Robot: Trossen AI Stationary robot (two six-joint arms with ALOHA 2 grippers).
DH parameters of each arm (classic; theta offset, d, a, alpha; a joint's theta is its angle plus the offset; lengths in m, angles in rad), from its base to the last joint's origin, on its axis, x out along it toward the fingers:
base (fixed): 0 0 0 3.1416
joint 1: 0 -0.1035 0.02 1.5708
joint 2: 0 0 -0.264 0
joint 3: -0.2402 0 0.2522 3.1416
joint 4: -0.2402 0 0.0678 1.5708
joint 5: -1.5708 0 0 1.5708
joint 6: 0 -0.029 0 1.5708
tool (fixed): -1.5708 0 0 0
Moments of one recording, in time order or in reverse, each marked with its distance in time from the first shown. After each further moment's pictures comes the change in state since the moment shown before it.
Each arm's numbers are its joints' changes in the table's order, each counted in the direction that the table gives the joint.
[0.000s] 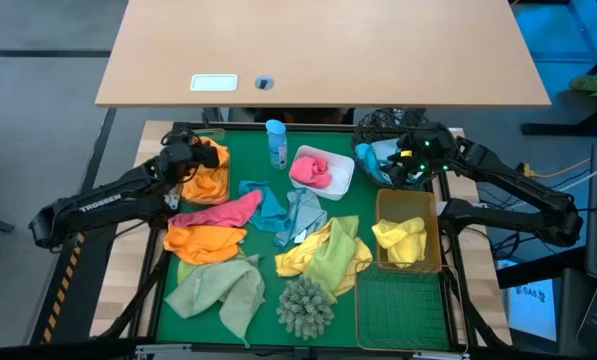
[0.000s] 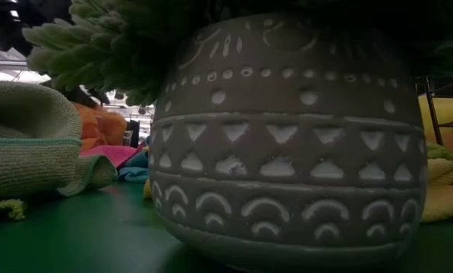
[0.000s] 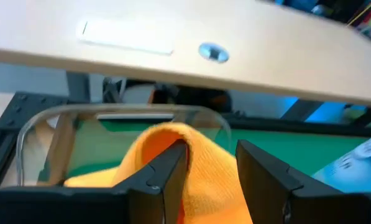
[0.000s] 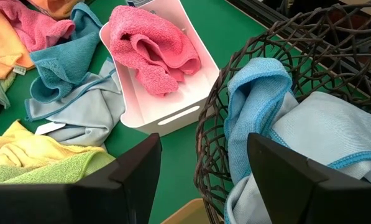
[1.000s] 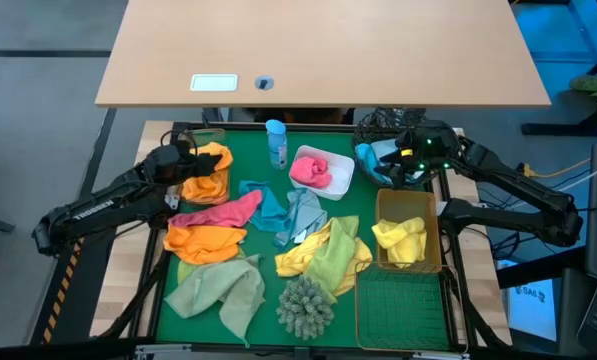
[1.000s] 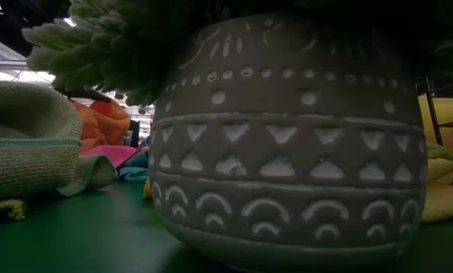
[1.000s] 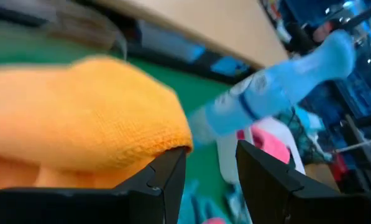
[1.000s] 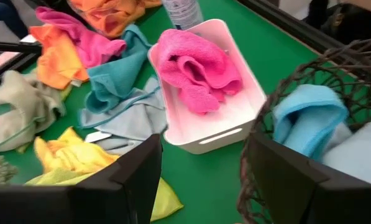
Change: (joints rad) left arm 0.000 -0.137 0.000 -0.068 0.460 0.279; right arm 0.000 0.000 0.000 0.094 -0.157 -0.004
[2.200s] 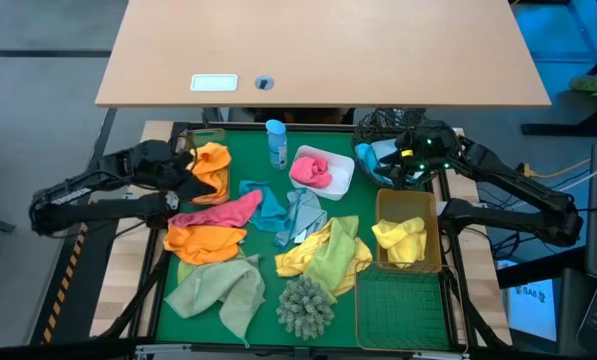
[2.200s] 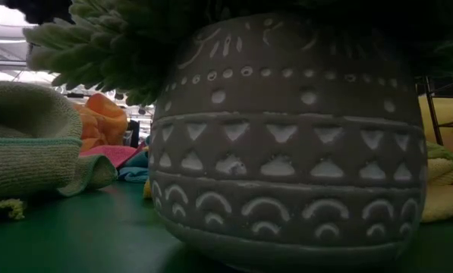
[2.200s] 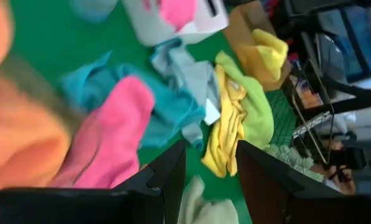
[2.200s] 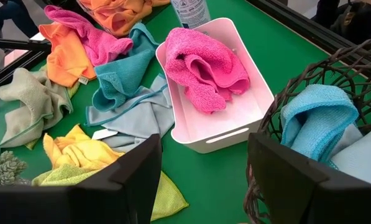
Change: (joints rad) left arm 0.236 0.120 -0.399 -0.478 0.386 -0.132; right arm 0.000 0.000 0.000 0.000 -0.018 0.003
